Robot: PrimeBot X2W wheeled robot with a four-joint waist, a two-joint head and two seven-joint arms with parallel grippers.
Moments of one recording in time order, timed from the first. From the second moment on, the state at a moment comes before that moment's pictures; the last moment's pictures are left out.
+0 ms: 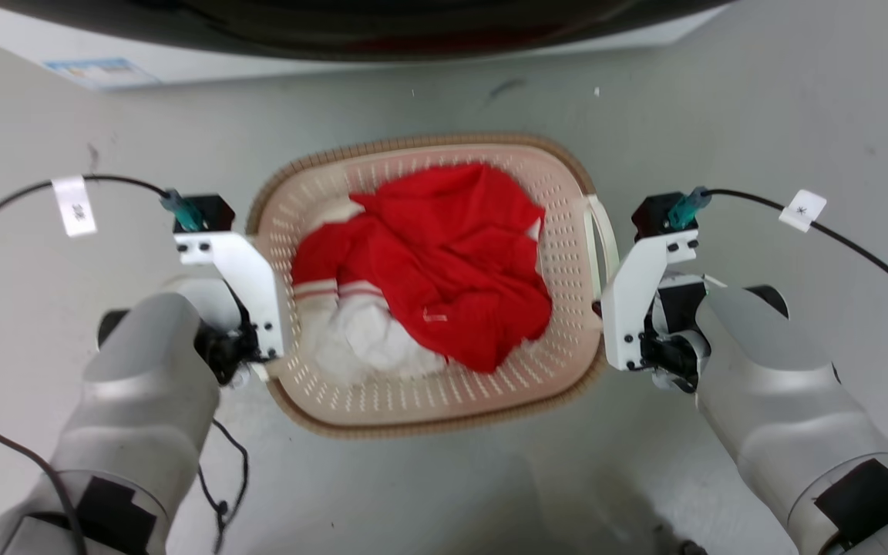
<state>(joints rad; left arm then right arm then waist) -0.96 0.23 -0.59 1.23 -0.78 -0.13 0.36 -0.96 -0.05 0.67 1.26 0.71 0.13 0.33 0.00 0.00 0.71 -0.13</state>
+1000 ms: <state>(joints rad) -0.76 0.18 -0.64 1.25 -0.94 -0.13 0.61 -0.81 -0.06 0.68 1.29 0.75 0.13 0.69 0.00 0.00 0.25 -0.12</state>
